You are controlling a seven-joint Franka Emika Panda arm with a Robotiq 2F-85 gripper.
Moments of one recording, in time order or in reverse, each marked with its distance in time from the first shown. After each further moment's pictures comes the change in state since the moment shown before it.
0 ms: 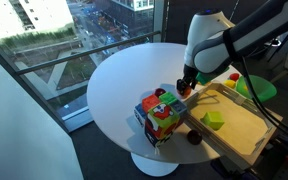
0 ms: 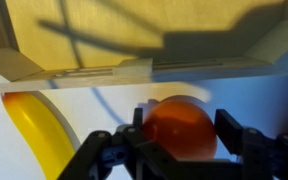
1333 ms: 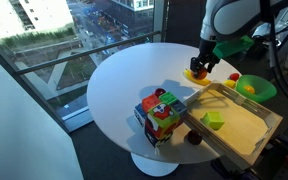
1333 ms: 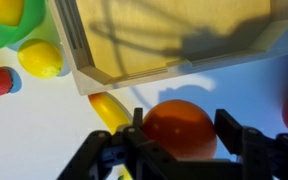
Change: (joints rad) arm -0.048 -0.188 -0.037 0.004 0.001 -0.226 0.046
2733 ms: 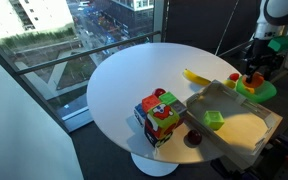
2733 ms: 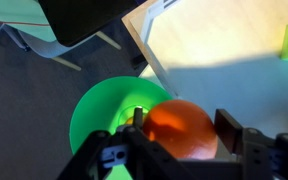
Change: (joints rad) arm -0.207 -0.166 -0.122 -0.170 0.001 -0.277 0.003
